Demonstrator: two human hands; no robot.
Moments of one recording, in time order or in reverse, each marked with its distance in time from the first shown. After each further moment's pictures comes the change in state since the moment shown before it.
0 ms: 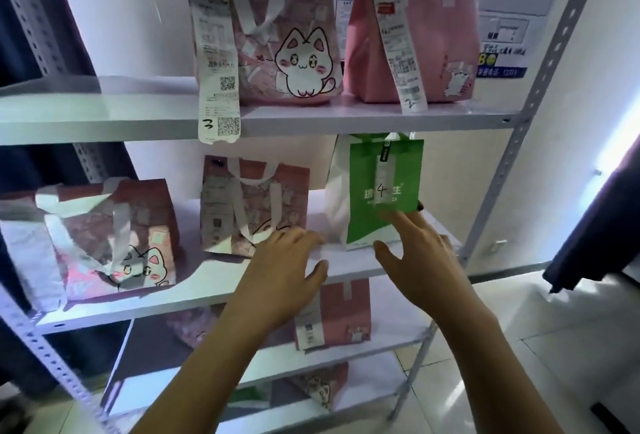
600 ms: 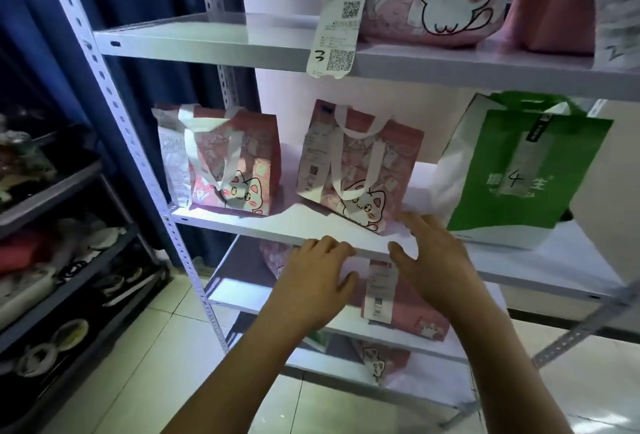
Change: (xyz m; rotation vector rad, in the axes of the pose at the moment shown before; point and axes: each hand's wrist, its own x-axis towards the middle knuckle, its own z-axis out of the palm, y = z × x) left_hand -0.060 -0.030 0.050 0.088 -0.026 -0.383; right_hand 0.031 -0.017 0.098 0.128 -0.352 -0.235
